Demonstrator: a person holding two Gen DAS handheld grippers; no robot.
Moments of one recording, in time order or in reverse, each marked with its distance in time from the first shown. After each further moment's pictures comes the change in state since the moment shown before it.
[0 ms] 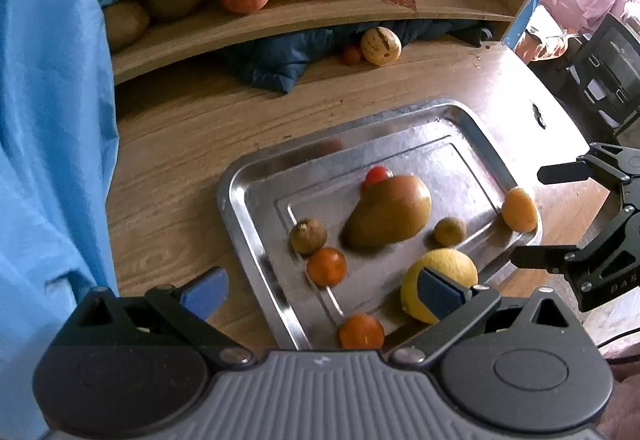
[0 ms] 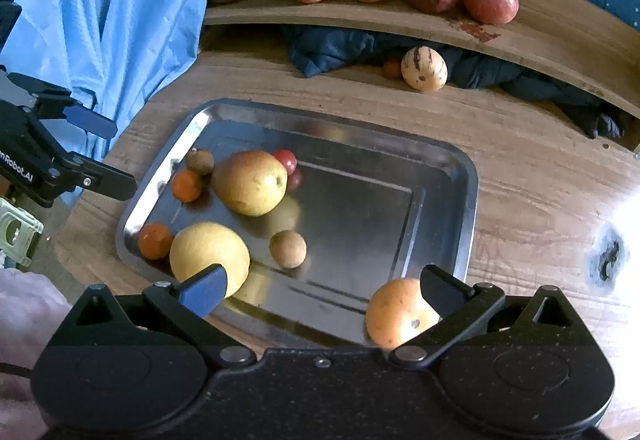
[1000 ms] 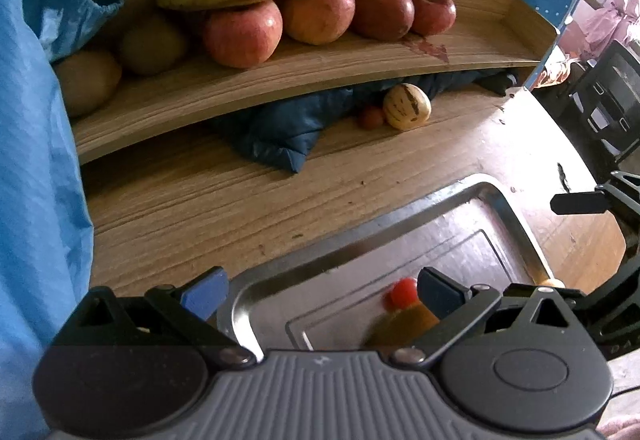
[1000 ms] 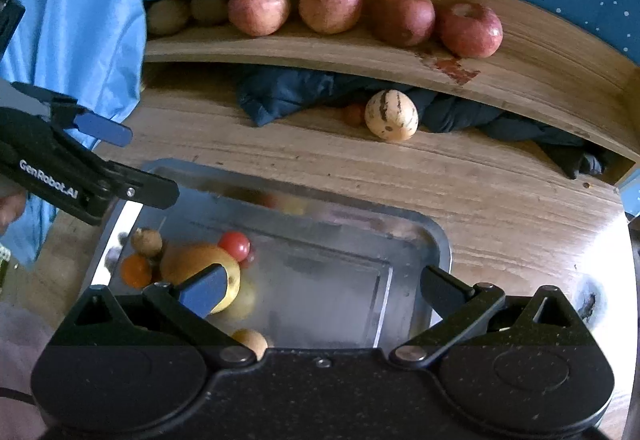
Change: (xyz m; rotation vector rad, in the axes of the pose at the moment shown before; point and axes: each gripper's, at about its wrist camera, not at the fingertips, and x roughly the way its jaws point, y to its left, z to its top) left arm 0.048 0.022 0.076 -0.019 -0.054 -0.026; right arm 0.028 -0.009 0.067 0.049 -0.001 -0.122
